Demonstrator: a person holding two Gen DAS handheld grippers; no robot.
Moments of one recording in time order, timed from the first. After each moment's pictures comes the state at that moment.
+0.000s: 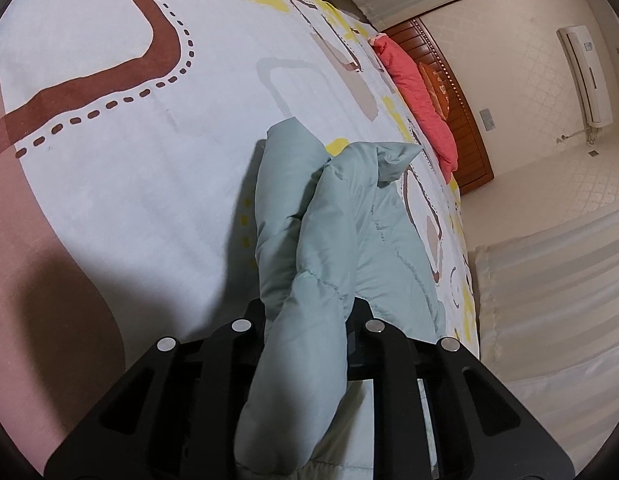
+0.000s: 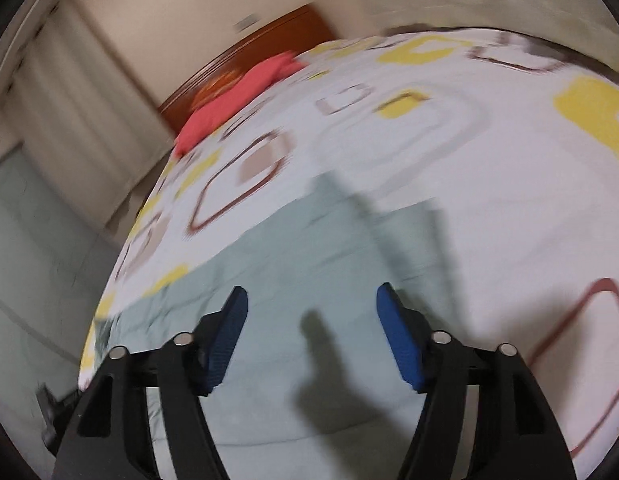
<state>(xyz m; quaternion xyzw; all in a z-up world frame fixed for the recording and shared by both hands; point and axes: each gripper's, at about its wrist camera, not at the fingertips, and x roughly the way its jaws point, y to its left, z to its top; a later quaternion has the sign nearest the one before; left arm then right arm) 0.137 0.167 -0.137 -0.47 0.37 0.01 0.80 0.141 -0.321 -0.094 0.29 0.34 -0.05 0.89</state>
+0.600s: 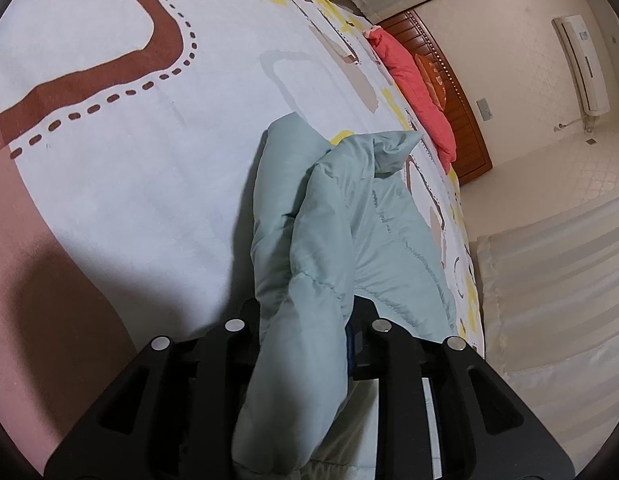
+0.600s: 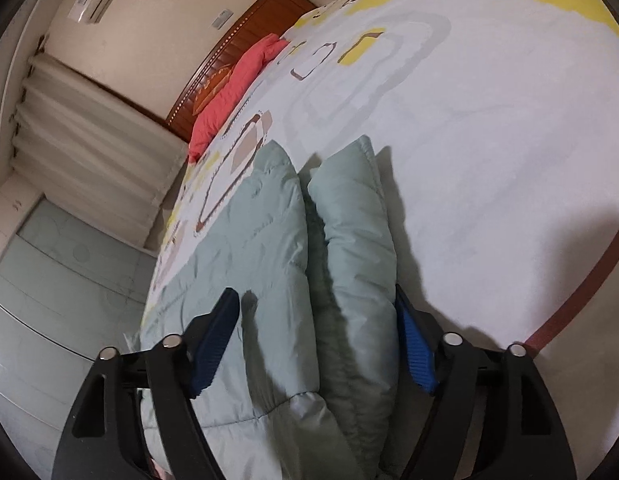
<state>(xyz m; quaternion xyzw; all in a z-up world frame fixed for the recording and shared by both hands) 0.138 0.168 -0.146 -0.45 0.38 -0.01 0.81 0.143 -0.357 -0.156 0.40 0.36 0.03 0.84</state>
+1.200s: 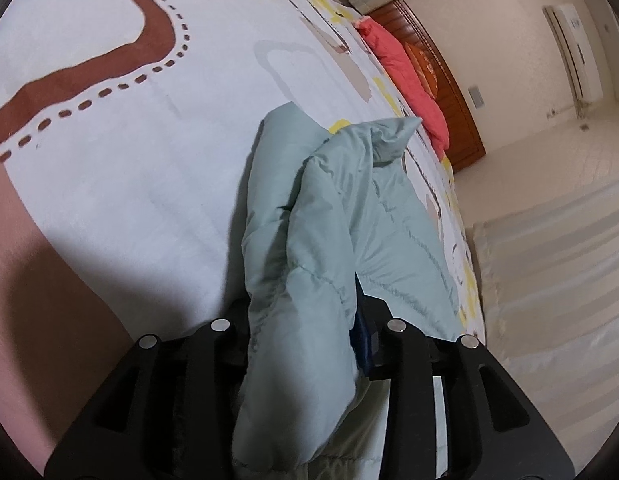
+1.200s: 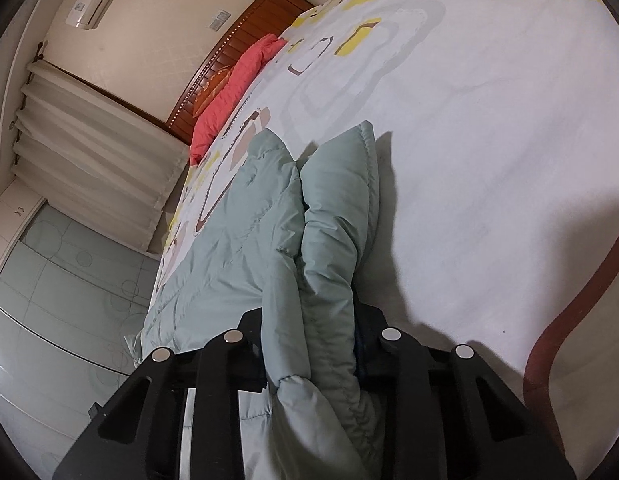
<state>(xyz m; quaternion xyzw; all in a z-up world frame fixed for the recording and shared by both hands) 0.133 0.170 -0.153 -0.44 0.39 -0.03 0.81 0.131 -0.359 -0.170 0.42 0.35 0.03 0.84</state>
